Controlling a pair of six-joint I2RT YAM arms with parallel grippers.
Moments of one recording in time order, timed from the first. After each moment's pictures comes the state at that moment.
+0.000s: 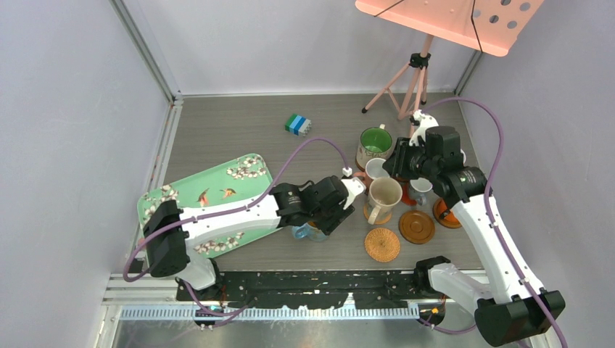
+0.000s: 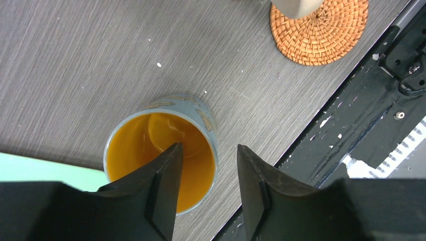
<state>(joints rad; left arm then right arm) -1.18 1.53 1.23 -0.60 -0.13 -0.19 0.22 0.99 1.06 -0.69 -0.18 0.27</state>
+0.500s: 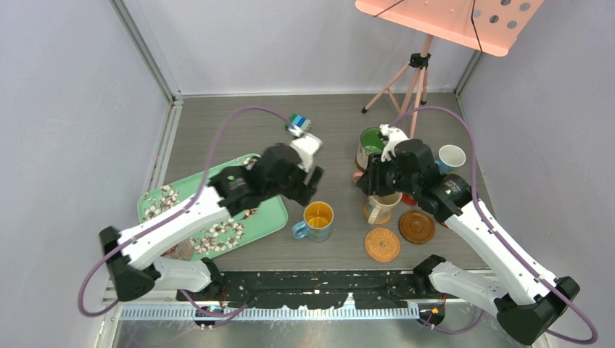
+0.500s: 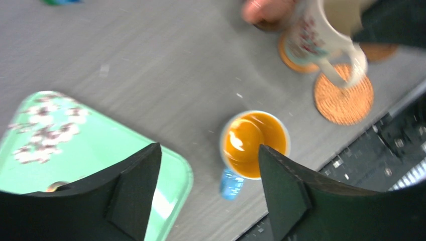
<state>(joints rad) -0.93 1.19 1.28 -0.70 -0.22 -0.20 0.63 0.96 1.04 -0.70 -0.06 0.41</state>
